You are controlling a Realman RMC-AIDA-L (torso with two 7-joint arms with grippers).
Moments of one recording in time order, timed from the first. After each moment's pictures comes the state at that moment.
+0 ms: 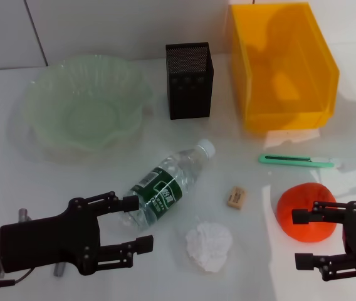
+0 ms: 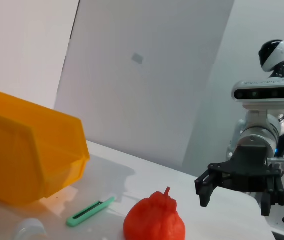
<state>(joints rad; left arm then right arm) -0.38 -2.07 1.00 0.54 1.72 1.69 -1.19 0.36 2.04 -0.42 -0.68 -2.25 -1.97 1.20</state>
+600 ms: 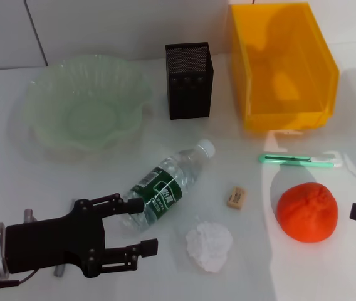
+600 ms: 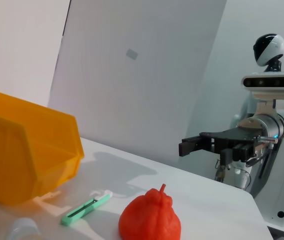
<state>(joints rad) -0.39 -2.07 1.02 0.54 1.73 1.69 -1.18 0.28 2.02 -0.12 -0.76 -2.24 -2.01 1.17</state>
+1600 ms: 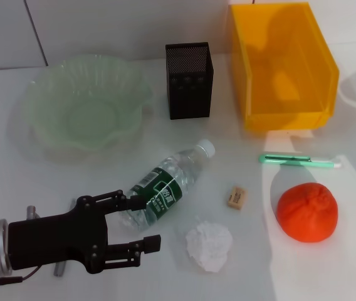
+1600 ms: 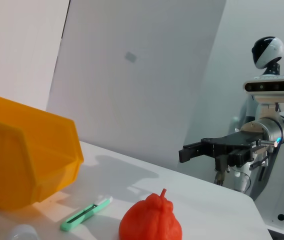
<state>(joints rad) -0.40 -2.07 1.02 0.53 1.72 1.68 -1.18 0.25 2.03 -0.09 -0.84 -2.24 -2.00 1.23</state>
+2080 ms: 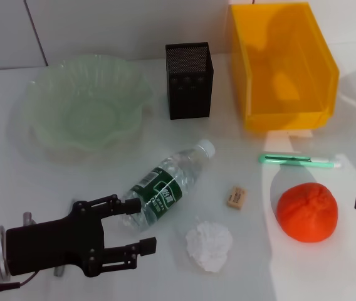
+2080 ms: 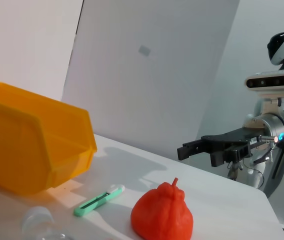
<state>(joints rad) -0.38 -2.07 1.02 0.52 1.72 1.65 -1.16 0.28 2.03 -0.11 -0.80 -2.25 -1.90 1.27</state>
